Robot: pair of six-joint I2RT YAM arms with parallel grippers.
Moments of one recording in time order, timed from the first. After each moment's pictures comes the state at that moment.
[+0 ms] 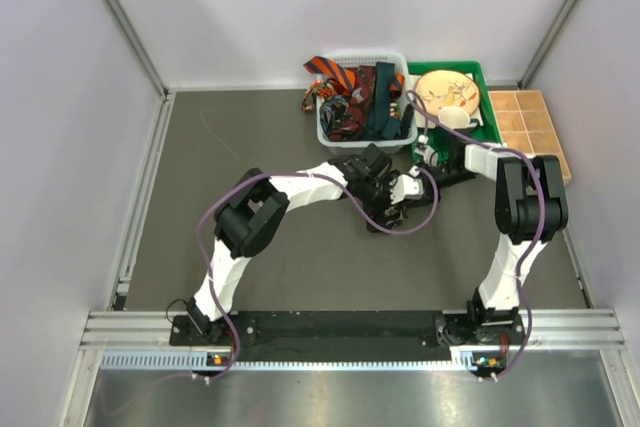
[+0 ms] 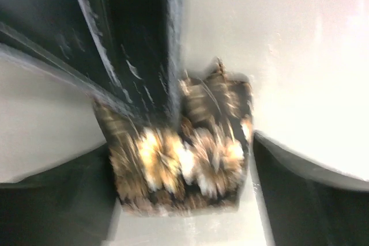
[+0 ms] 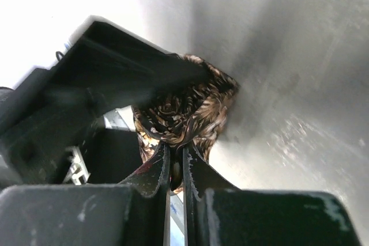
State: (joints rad) left arm -0.84 2.18 1.59 -0.38 0.50 0.55; right arm 0.07 1.92 1.16 -0.69 -0.92 0.04
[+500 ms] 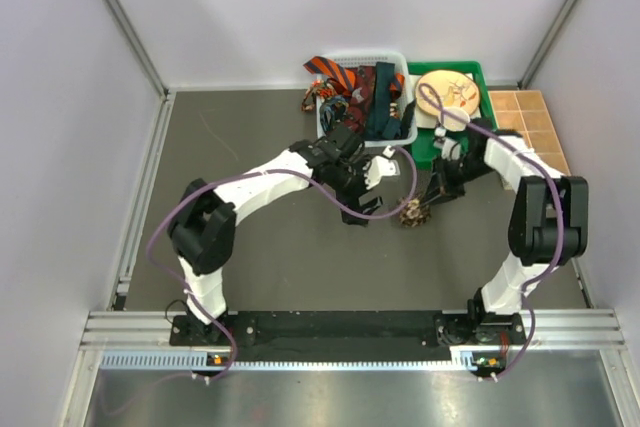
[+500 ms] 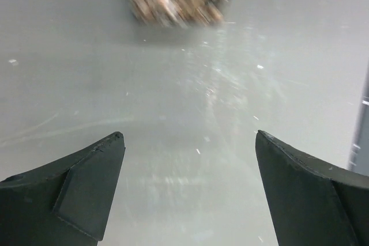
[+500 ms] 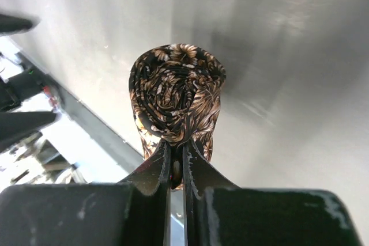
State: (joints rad) left arm -0.78 1.90 1.50 -0.63 0.52 0.50; right arm 0.02 1.74 1.17 -0.90 -0.70 -0.05
